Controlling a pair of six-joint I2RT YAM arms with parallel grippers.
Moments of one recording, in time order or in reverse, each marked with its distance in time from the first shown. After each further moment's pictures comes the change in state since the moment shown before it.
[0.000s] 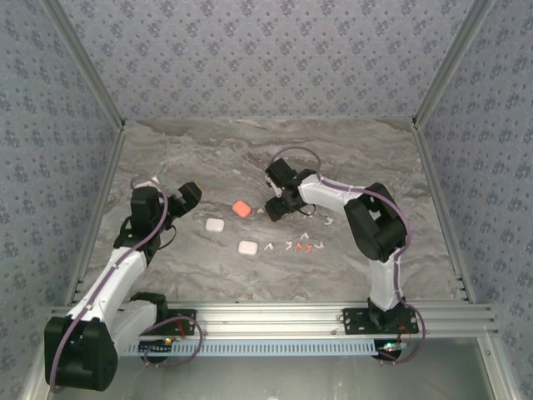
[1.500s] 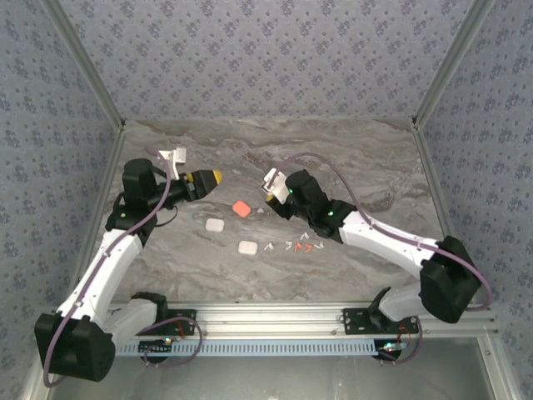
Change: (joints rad) left arm -0.065 0.072 0.303 -0.060 0.583 0.108; right arm 0.149 -0.617 -0.420 0.514 0.057 -0.395
